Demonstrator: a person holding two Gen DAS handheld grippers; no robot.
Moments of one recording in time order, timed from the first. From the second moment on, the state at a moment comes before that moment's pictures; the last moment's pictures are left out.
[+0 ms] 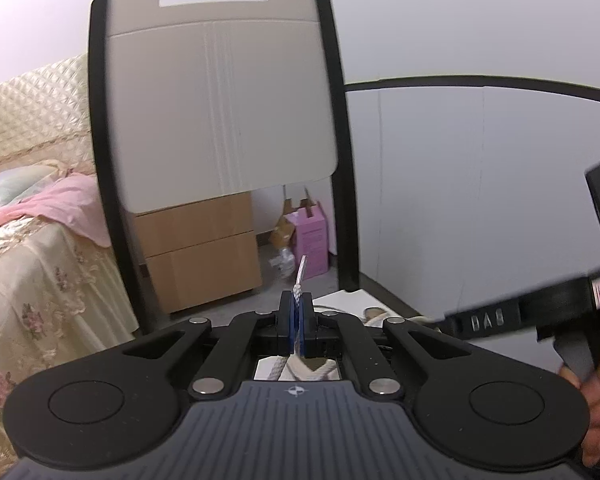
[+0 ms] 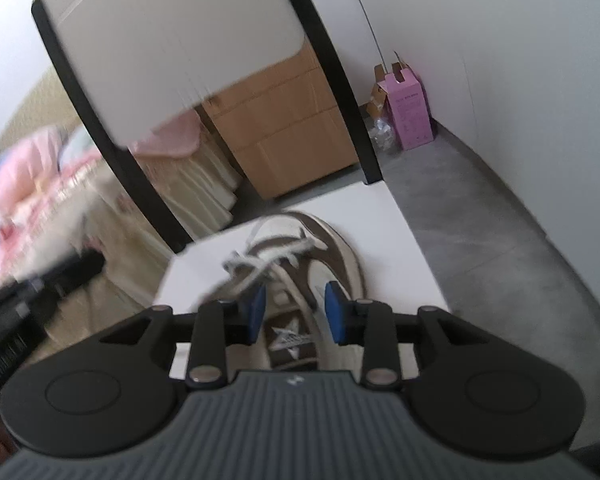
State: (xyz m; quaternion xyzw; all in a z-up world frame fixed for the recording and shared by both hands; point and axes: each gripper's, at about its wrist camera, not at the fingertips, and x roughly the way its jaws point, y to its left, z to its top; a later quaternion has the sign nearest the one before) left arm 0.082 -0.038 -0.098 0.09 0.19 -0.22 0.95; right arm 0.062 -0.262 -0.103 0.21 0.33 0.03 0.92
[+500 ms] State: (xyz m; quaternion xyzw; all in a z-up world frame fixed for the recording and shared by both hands) left arm 0.094 -0.039 -0.105 0.23 0.24 -0.22 0.92; right arm 0.062 -0.256 -0.117 0.27 0.32 0.15 0.89
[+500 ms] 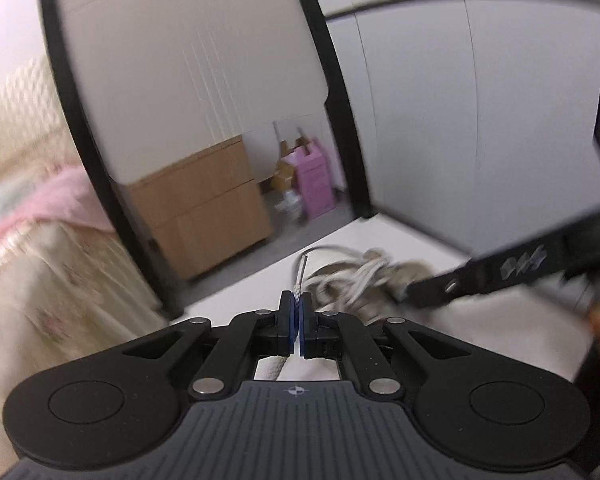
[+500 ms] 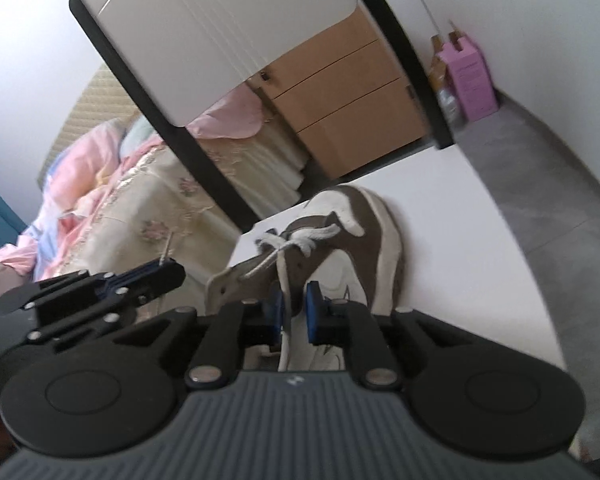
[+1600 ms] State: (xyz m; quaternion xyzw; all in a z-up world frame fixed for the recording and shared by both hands) left arm 0.081 -0.108 -0.152 0.44 0.17 -0.36 0.80; right arm 0.052 -0.317 -0.149 0.47 0.28 0.14 0.83
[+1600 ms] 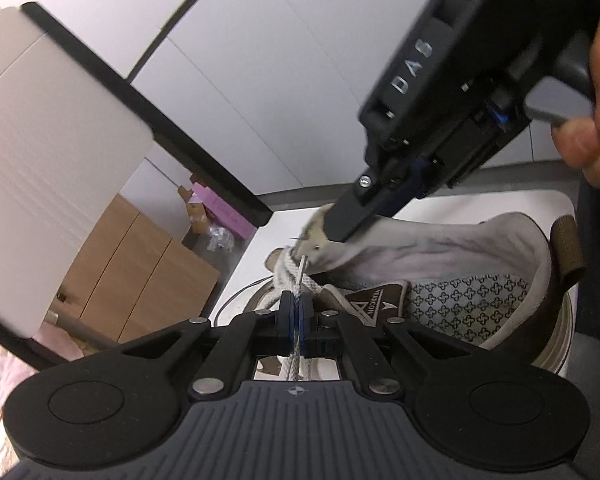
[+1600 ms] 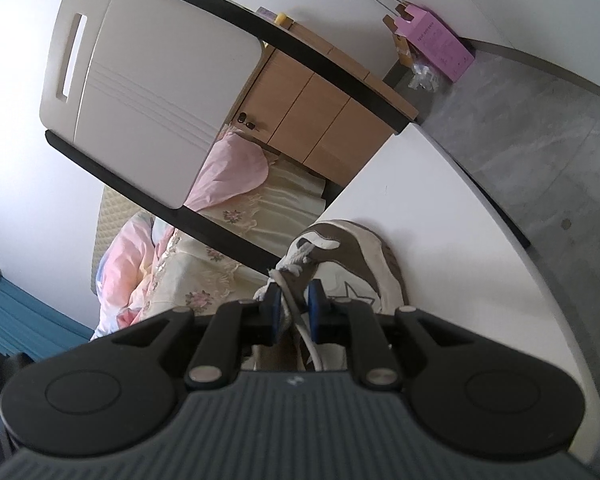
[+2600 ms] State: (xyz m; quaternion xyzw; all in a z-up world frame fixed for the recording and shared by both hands) left arm 0.078 -0.113 -0.153 0.46 0.18 -0.36 0.80; right arm 0.052 -0.316 -0.150 0.49 0.28 0.14 0.81
